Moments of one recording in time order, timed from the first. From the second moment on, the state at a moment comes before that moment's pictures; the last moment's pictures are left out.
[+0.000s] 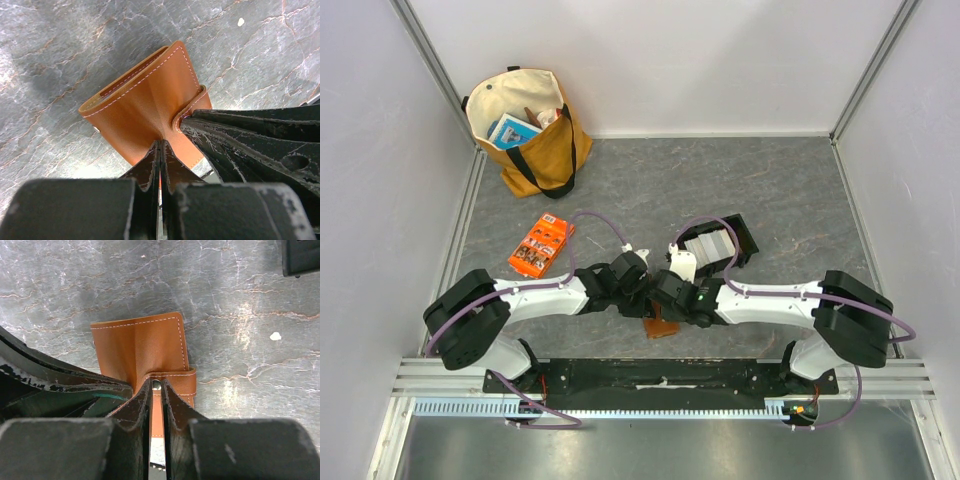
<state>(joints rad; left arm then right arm) -0.94 1.47 0.68 -0.15 0.13 -0.80 1.15 1.51 0.81 -0.37 0.38 1.04</state>
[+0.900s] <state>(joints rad) -0.94 1.47 0.68 -0.15 0.13 -0.80 1.15 1.53 0.83 -0.40 0.38 1.04</state>
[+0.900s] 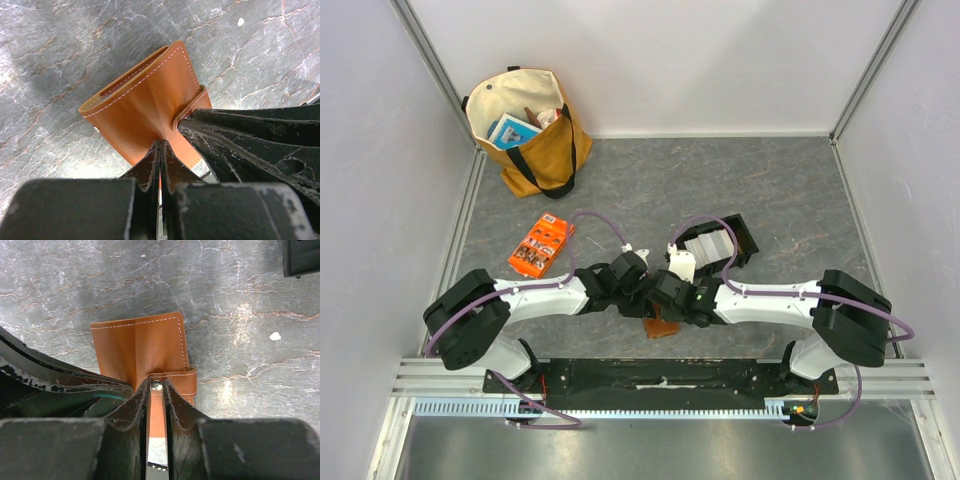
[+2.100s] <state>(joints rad) -0.95 1.14 0.62 -0.32 -0.22 -0.85 1.12 1.17 0.66 -0.40 0.51 0.98</state>
